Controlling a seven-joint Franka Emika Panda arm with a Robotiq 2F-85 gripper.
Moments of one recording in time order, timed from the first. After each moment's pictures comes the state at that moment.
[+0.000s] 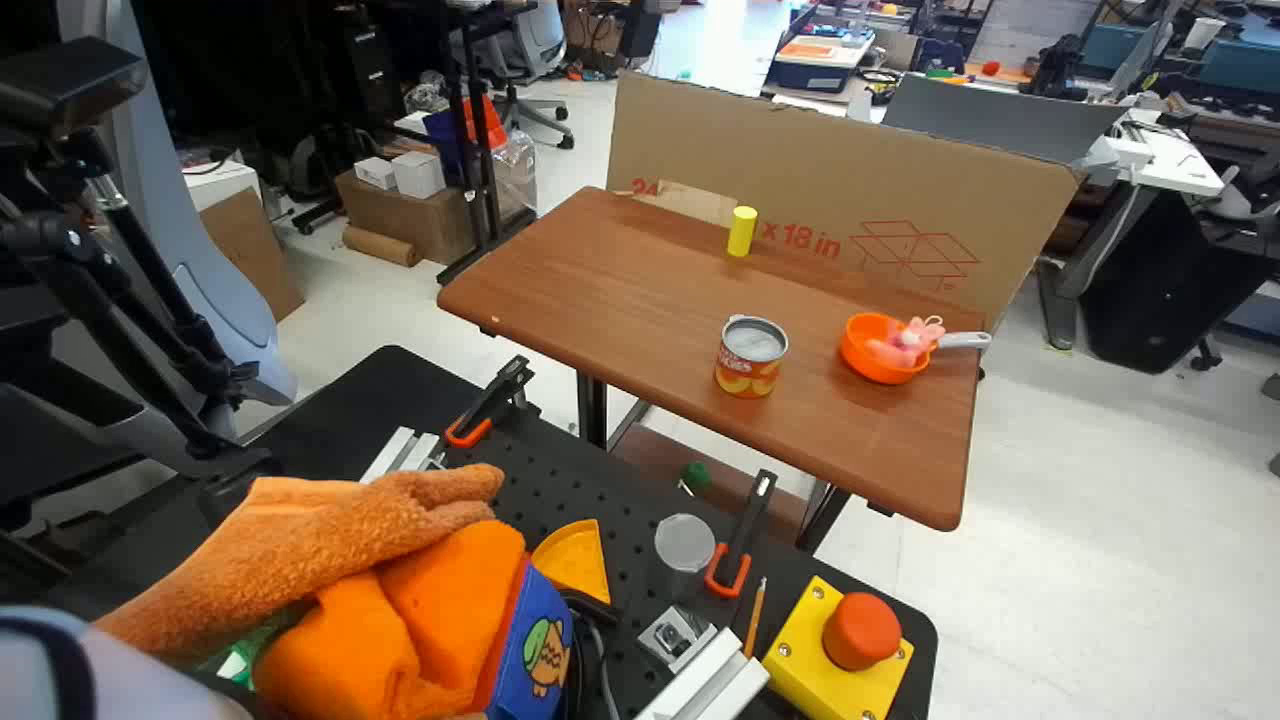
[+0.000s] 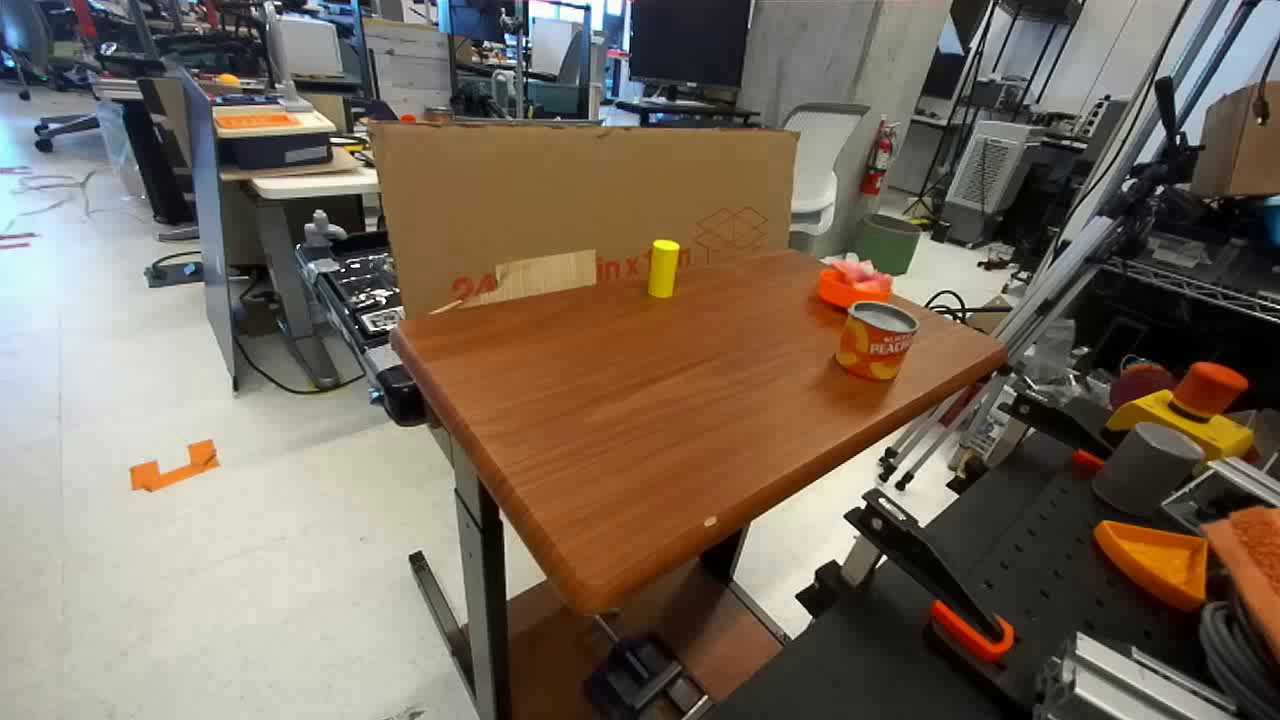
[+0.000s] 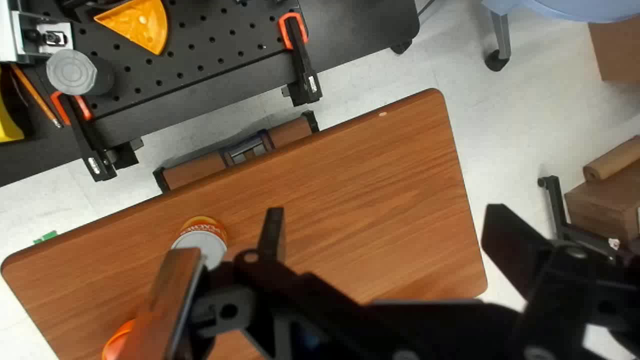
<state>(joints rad) 0.05 -0.46 0.01 -2.48 0.28 1.99 0.20</state>
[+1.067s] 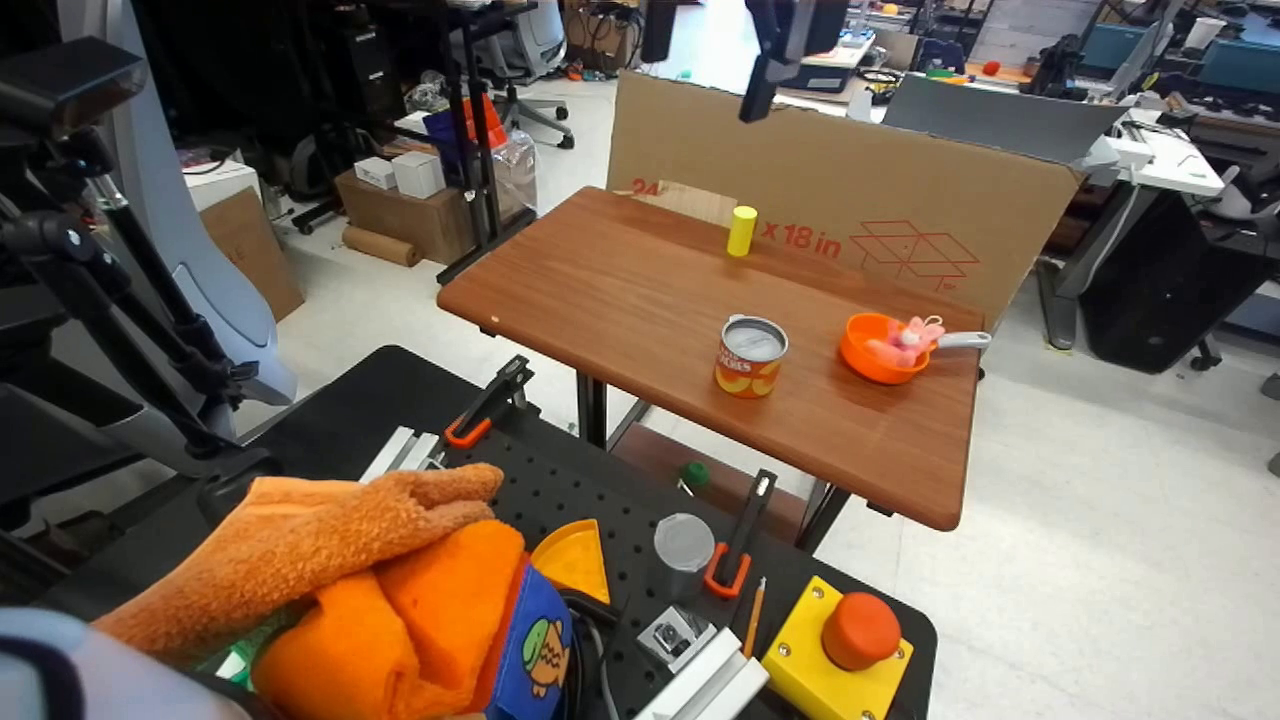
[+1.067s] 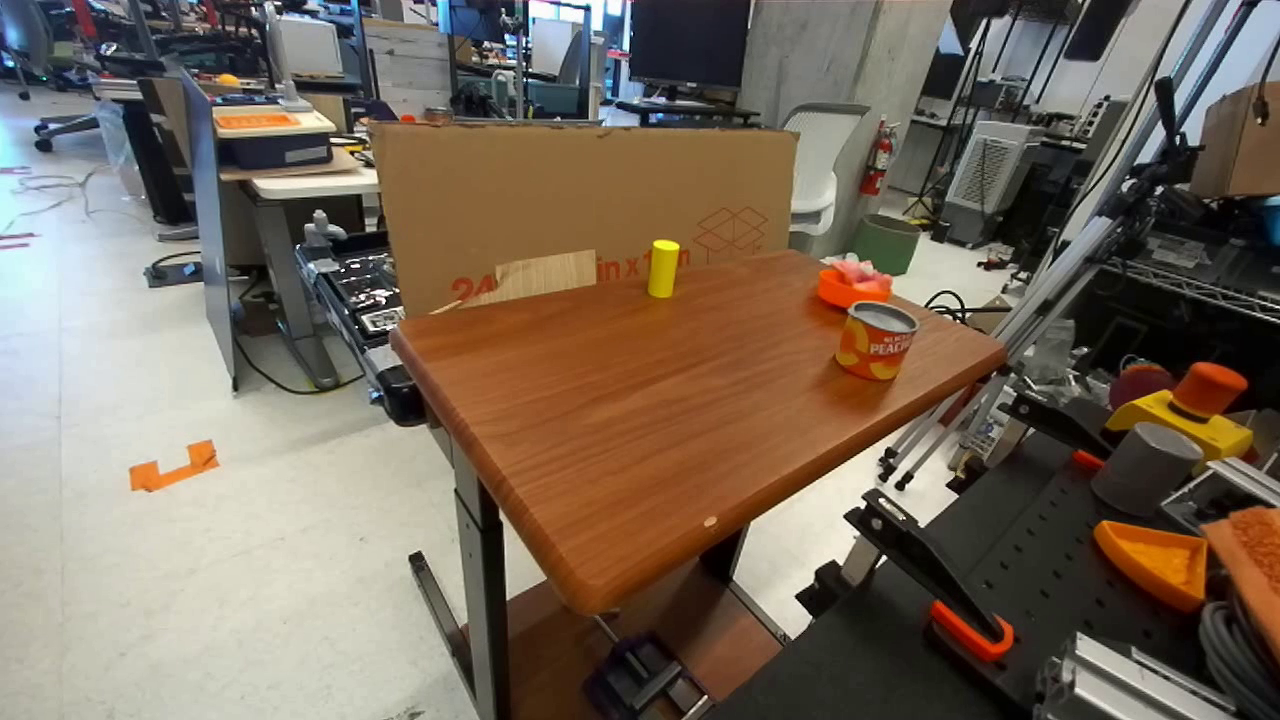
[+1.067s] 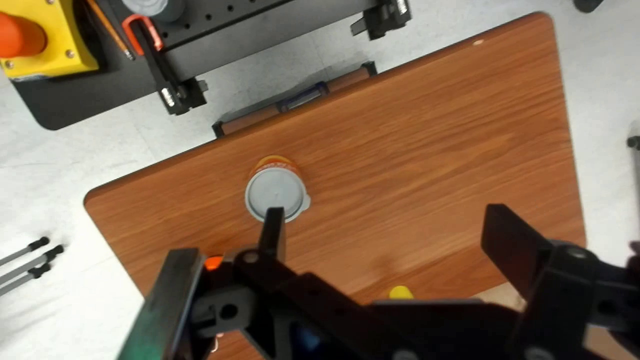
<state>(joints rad) -0.03 -0.34 0.01 -2.48 0.12 2.15 0.20</state>
